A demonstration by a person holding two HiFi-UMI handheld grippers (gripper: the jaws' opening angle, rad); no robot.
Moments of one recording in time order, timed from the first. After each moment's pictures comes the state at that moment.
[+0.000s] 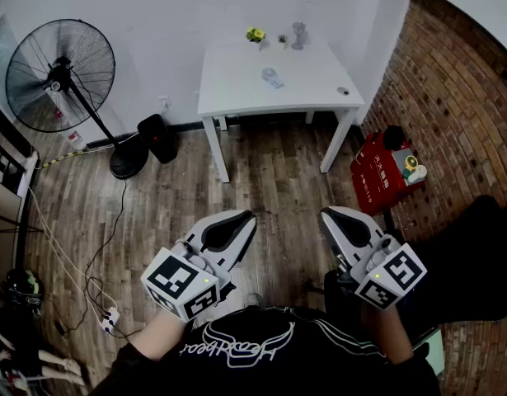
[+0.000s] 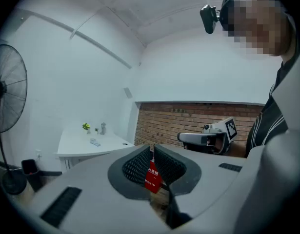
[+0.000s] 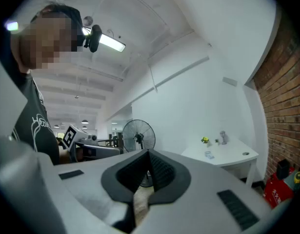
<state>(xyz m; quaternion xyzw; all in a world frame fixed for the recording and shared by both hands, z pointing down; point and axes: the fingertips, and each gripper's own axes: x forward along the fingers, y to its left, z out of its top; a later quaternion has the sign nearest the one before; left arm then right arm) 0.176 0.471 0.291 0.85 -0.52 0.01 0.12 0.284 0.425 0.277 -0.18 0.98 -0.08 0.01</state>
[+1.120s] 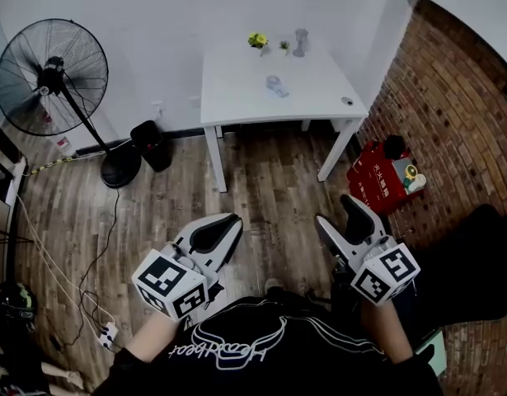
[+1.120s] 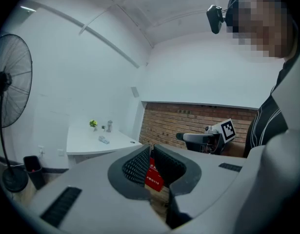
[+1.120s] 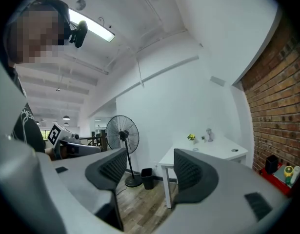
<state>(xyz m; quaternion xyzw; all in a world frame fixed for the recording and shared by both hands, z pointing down) 0.072 0.456 0.313 0.84 -0.53 0.00 0.13 0.220 0.377 0.305 -0.26 0.96 -0.10 -0.01</state>
